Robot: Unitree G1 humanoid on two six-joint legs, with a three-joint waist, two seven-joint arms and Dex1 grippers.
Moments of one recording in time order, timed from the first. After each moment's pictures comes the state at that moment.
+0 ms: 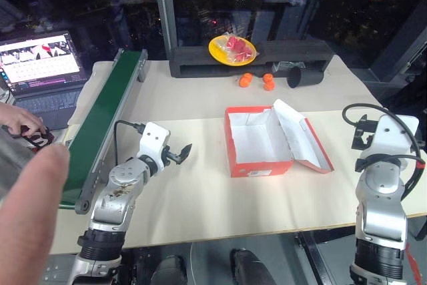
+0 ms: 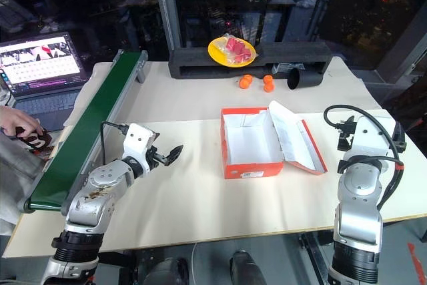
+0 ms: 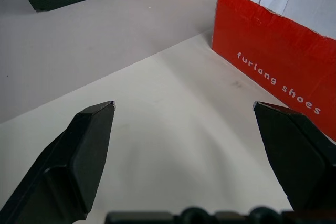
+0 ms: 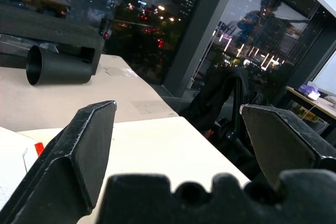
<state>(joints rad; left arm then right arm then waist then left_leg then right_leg) -0.30 0.35 0.00 -0.20 -0.16 0.57 -0.40 -0.23 -0.33 -0.37 -0.31 -0.14 0.44 -0.18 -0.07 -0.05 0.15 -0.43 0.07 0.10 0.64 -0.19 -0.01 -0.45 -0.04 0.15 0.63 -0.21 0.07</state>
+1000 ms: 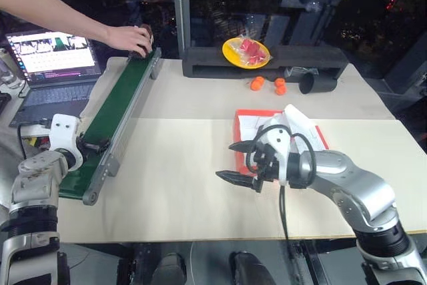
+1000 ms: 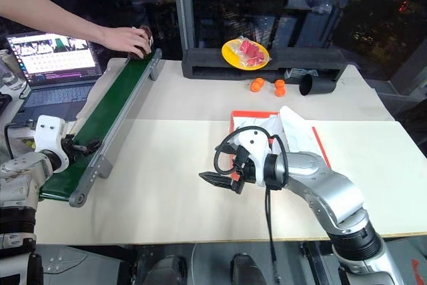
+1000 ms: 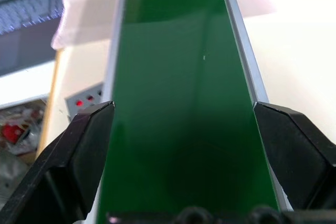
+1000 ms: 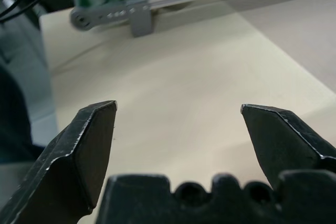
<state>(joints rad) -0.43 0.73 0.29 0.37 -0.20 0.50 -0.56 -0.43 -0.57 0.20 -0.54 0.50 0.82 0.66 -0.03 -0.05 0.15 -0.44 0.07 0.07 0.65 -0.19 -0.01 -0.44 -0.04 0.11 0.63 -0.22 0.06</state>
